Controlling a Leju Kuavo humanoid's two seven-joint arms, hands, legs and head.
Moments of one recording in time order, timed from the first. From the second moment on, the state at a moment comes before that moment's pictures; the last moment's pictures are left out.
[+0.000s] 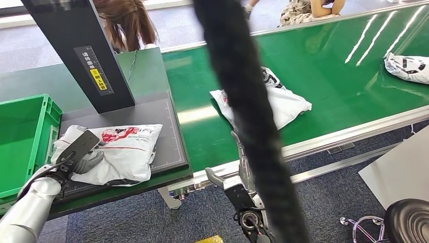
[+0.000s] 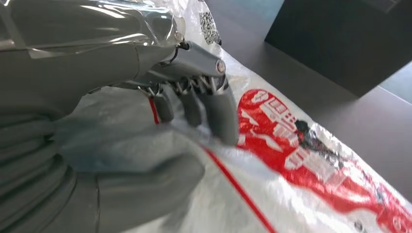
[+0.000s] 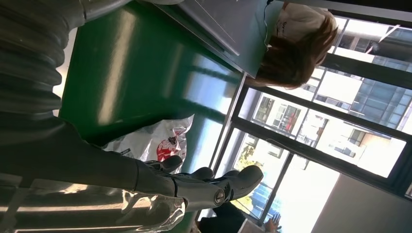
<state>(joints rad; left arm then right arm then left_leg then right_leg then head) -0.98 -0.04 -0.16 -0.30 -0.66 -0.20 -0.27 0.06 0.17 0.13 -1.44 0.33 -0.43 -0.69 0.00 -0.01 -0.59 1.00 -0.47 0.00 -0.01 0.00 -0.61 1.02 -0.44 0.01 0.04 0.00</state>
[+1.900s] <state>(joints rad) -1.11 -0.06 -0.33 -0.28 -0.90 -0.58 -0.11 0.03 0.19 0.12 -1.41 0.31 -0.37 -0.69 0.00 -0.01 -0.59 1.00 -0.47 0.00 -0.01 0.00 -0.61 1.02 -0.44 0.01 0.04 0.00</state>
